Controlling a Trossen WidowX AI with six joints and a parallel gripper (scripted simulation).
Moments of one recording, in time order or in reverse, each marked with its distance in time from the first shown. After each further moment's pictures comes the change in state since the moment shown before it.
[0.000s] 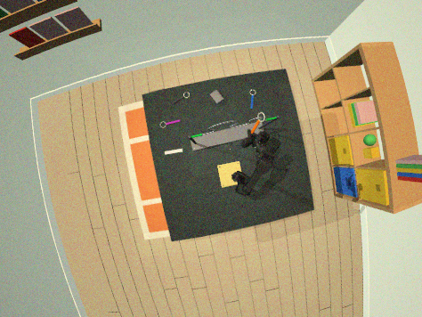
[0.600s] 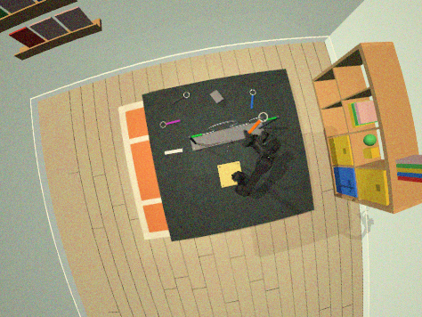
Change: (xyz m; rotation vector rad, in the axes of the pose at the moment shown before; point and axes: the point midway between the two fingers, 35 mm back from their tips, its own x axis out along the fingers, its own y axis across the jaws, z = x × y) arm -0.003 0.029 0.005 0.371 -0.003 0.219
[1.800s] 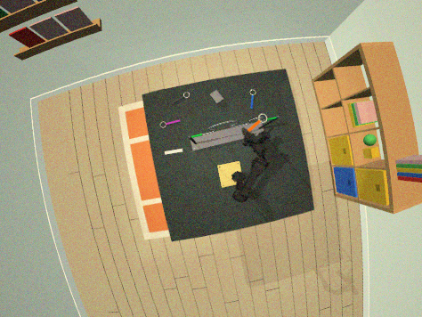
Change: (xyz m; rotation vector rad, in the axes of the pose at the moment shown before) arm -0.003 0.051 0.019 0.683 -0.056 0.368
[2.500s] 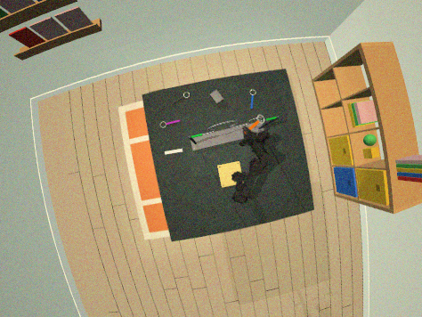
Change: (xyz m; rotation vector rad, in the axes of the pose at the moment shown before) arm 0.004 0.018 0.002 0.293 -0.041 0.150
